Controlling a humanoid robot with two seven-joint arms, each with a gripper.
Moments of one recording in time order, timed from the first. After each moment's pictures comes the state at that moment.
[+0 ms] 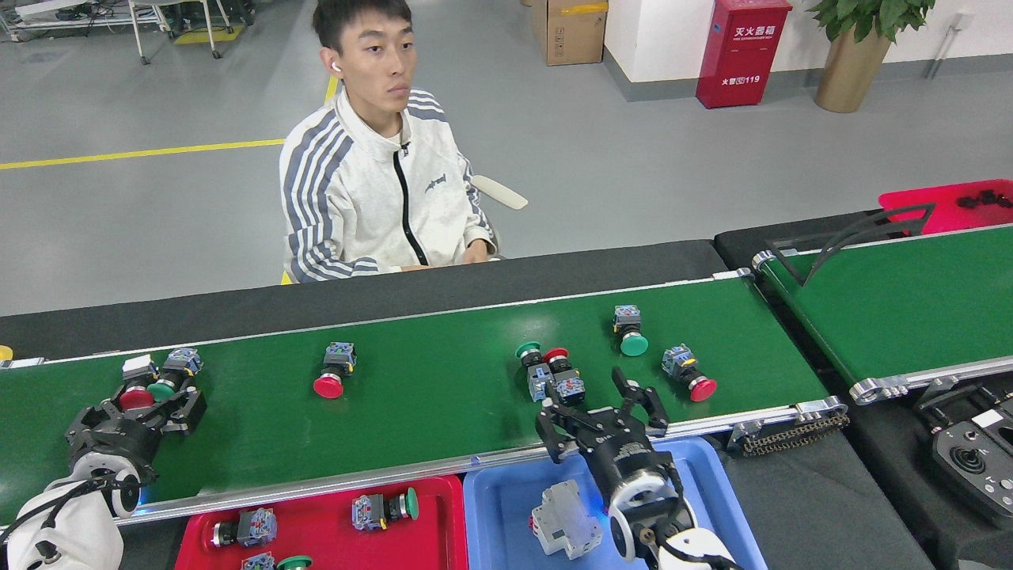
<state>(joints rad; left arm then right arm) -0.56 0.33 0.29 -0.54 -1.58 -0.27 0.04 -0.31 0.10 0.46 -1.25 1.35 0.11 0.10</state>
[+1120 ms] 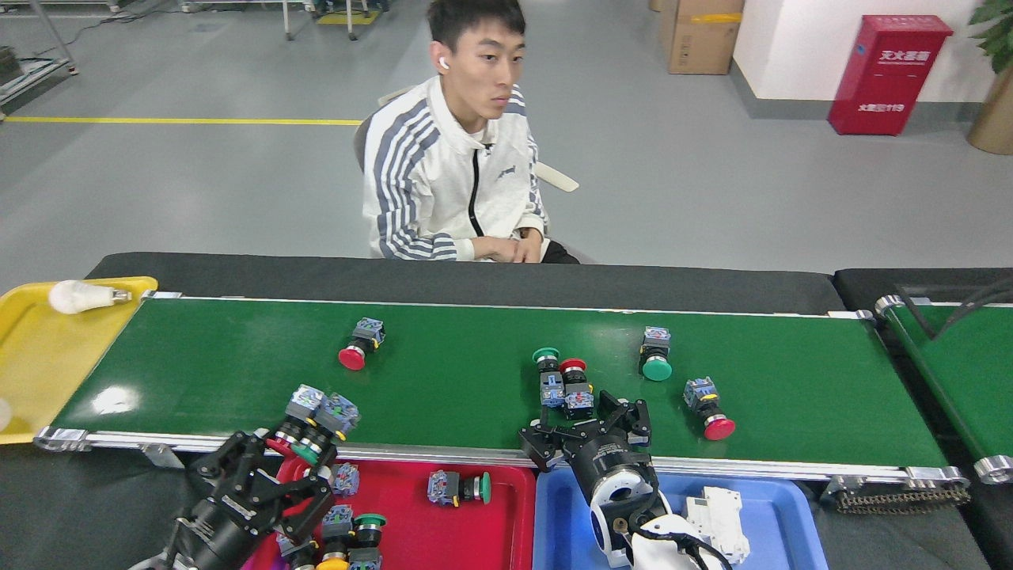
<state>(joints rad) 0.01 0.04 0.25 -1.52 -1.56 -0.78 0.03 -0.41 0.11 0.46 -1.05 1.34 0.24 0.13</state>
